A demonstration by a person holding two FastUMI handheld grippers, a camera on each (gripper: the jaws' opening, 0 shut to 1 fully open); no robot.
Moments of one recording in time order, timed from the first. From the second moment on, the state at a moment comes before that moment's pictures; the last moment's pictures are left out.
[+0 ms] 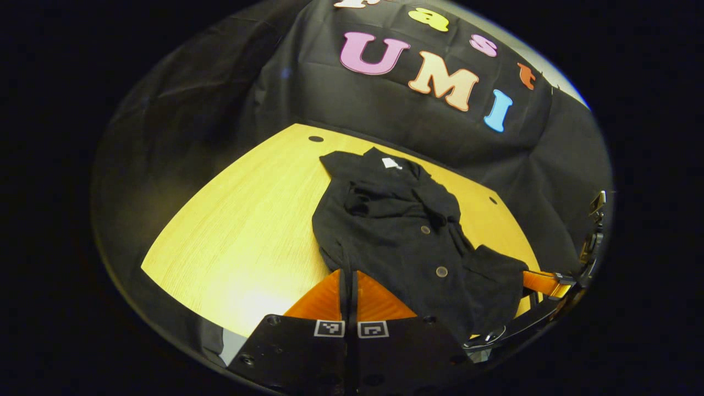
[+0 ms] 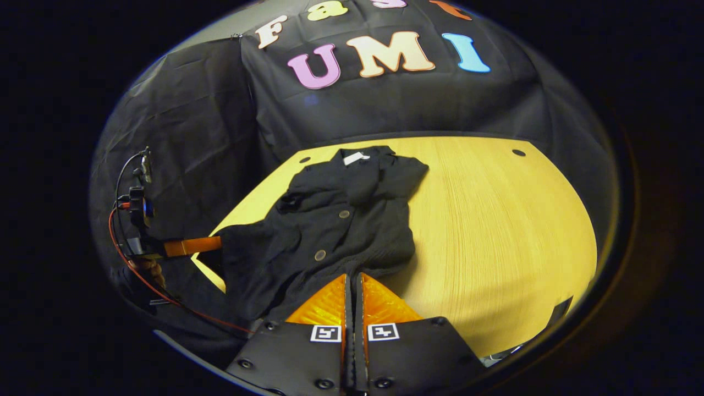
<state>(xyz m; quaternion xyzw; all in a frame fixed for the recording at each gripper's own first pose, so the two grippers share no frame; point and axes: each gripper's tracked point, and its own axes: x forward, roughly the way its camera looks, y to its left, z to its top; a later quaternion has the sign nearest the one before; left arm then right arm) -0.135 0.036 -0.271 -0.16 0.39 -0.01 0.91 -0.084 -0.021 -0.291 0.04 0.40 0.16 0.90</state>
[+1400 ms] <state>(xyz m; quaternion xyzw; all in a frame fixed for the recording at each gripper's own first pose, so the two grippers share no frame) 0.120 0.059 -0.242 -0.19 0.34 -0.08 0.92 0.163 -0.014 -0.205 0.08 0.32 0.09 0.94</state>
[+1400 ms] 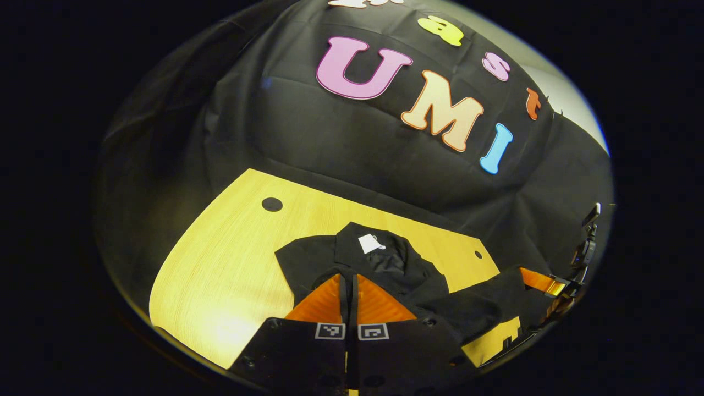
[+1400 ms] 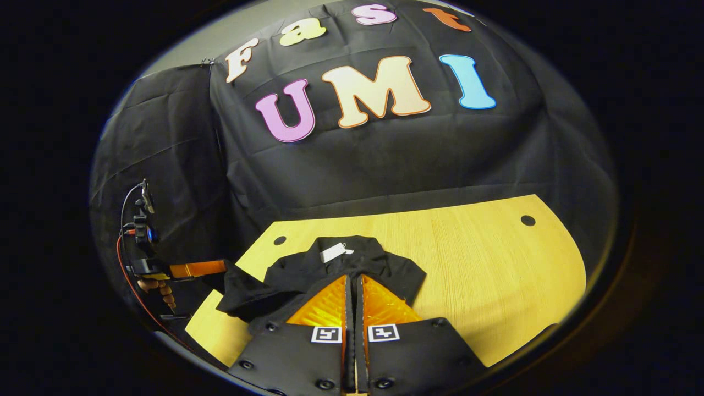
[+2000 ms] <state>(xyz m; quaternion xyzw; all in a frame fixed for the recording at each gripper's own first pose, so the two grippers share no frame) 0.182 0.166 -0.301 0.01 0.37 0.11 0.92 0.221 -0.064 -0.240 0.03 0.35 -0.06 0.93</state>
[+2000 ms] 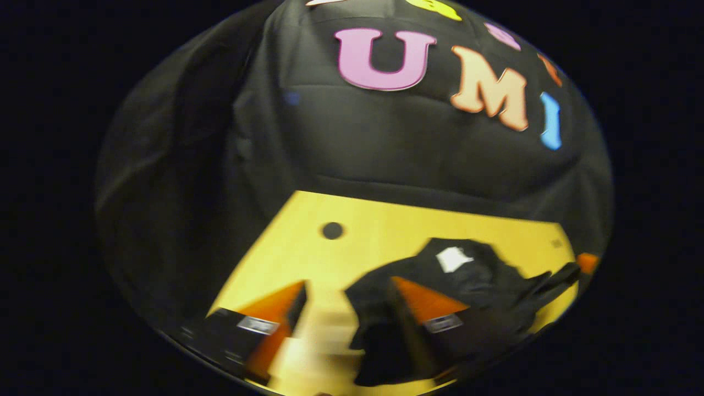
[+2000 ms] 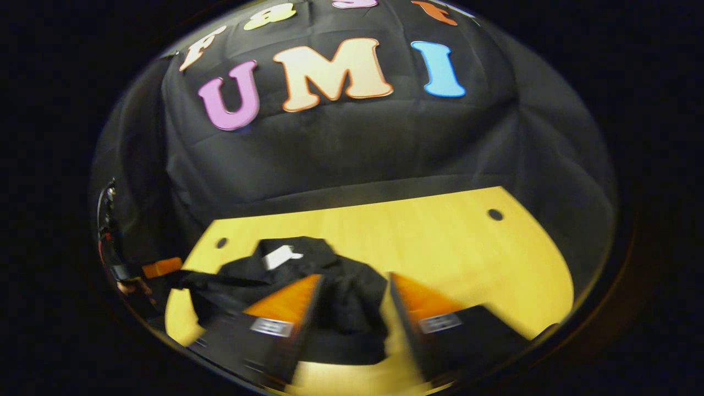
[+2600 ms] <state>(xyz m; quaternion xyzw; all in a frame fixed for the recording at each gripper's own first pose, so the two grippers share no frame) 0.177 0.112 -0.186 -0.03 0.21 0.02 0.98 0.181 -0.049 -0.165 0.00 0.23 -0.06 0.97</state>
